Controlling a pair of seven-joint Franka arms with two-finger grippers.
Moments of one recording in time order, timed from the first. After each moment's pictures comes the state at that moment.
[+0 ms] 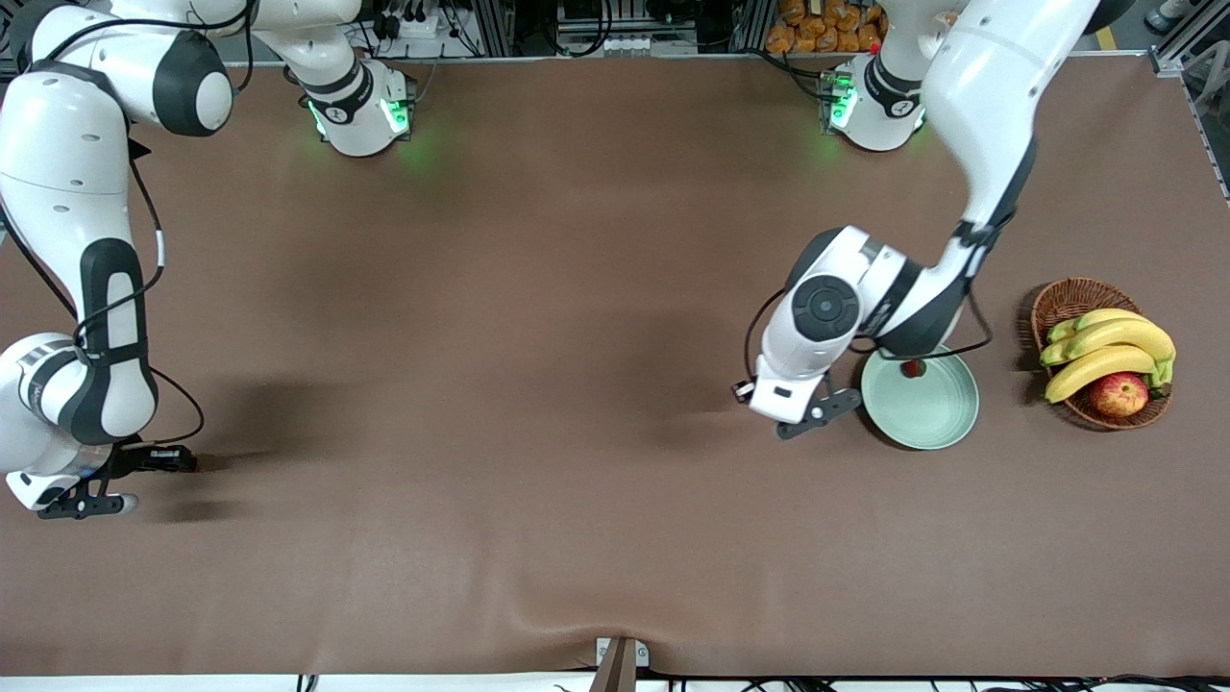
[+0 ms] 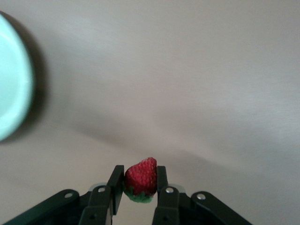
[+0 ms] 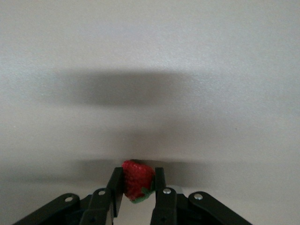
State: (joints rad) left arm -0.10 0.55 -0.41 -1.70 0.30 2.12 -1.01; right arm -0.10 0.91 -0.29 -1.33 0.33 2.15 -0.55
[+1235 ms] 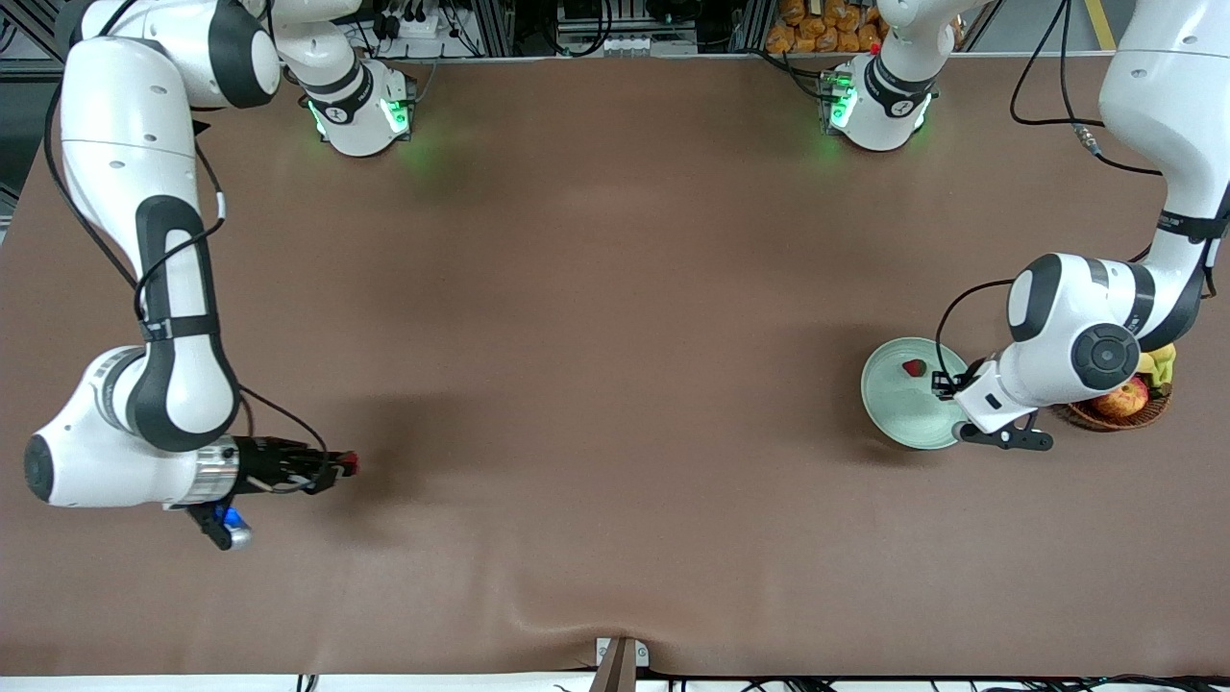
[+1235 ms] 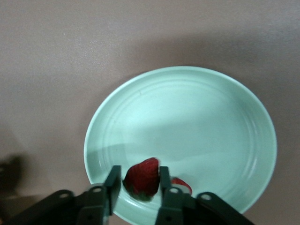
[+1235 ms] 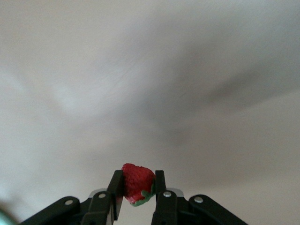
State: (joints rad) left arm 0.43 0.54 -0.45 -1.87 0.33 2.20 -0.06; right arm 0.12 0.84 -0.17 -1.20 0.67 1.81 0.33
